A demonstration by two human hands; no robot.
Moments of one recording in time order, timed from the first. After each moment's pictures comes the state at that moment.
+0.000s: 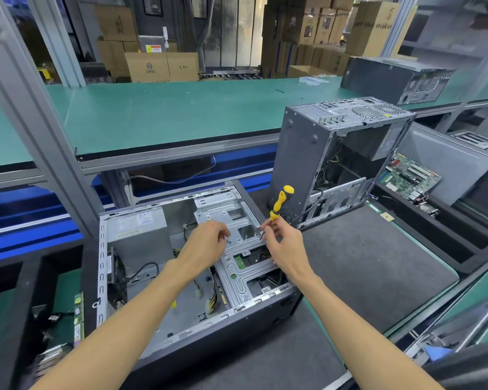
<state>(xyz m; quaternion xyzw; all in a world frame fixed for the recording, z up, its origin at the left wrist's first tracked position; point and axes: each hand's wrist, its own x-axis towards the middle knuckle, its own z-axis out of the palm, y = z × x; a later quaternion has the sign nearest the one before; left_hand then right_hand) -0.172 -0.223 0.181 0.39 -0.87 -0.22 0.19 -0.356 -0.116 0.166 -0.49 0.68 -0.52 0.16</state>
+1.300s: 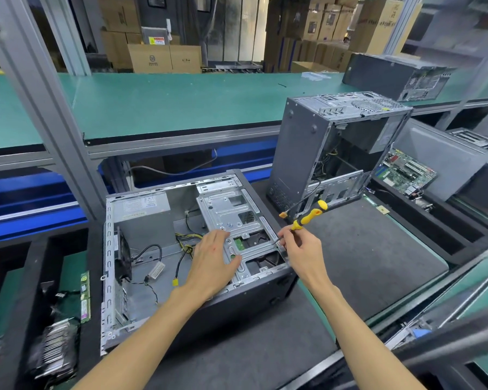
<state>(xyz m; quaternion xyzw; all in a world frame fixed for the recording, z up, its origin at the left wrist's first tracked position) -0.154 -0.139 0.150 0.41 -0.84 -0.24 0.25 -0.353 -0.053 0.166 -0.39 0.72 -0.54 0.19</state>
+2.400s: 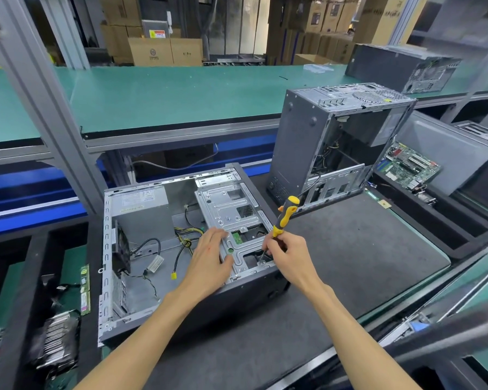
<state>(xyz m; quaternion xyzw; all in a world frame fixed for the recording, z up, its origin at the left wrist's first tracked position) -0.148 -0.128 0.148 0.41 -0.83 -0.30 0.23 -0.330 -0.041 0.172 -0.49 0.67 -0.51 0.22</state>
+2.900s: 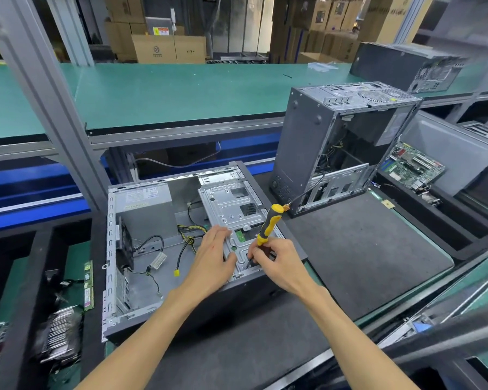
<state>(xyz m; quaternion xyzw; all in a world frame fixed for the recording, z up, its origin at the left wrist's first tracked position) -0.148 -0.130 0.141 0.41 -0.83 -0.30 0.24 -0.310 -0.045 0.167 -0.59 0.62 -0.46 0.23</state>
